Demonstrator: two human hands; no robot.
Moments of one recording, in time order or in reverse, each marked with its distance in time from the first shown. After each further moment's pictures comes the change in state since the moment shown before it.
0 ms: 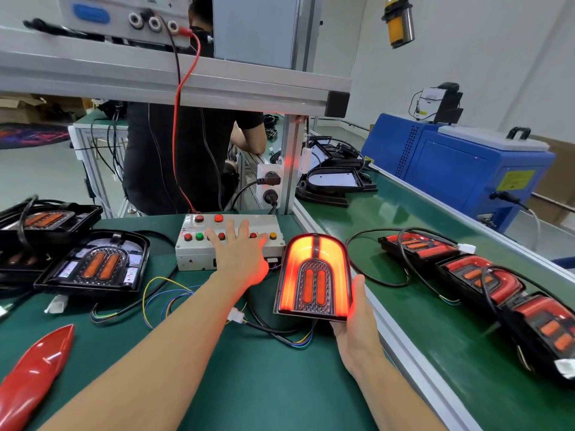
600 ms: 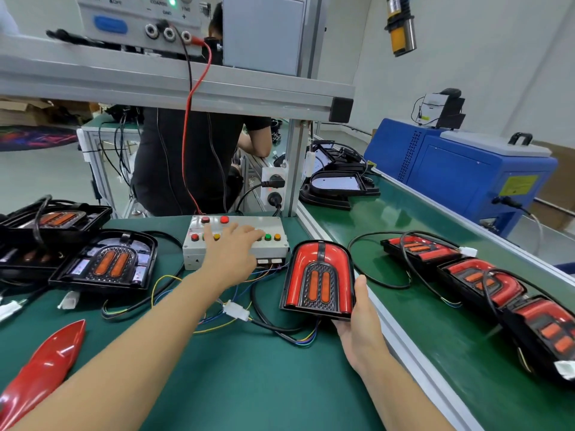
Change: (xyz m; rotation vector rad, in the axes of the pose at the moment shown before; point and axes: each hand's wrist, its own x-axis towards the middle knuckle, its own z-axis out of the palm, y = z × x) left_hand -0.019 -0.030 -0.023 -0.226 0.067 0.107; right_hand -0.004 -0.007 0.002 -0.017 0.017 0.035
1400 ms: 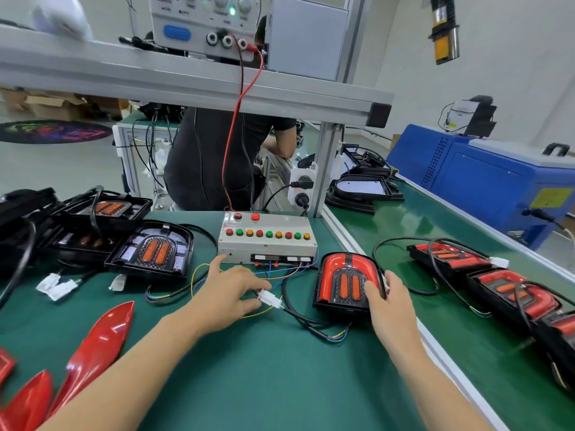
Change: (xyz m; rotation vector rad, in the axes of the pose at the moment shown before) left_hand -0.078 -0.061 0.011 -0.142 -0.050 0.242; right_hand -0.016 -0.021 0.014 -0.956 0.279 -0.327
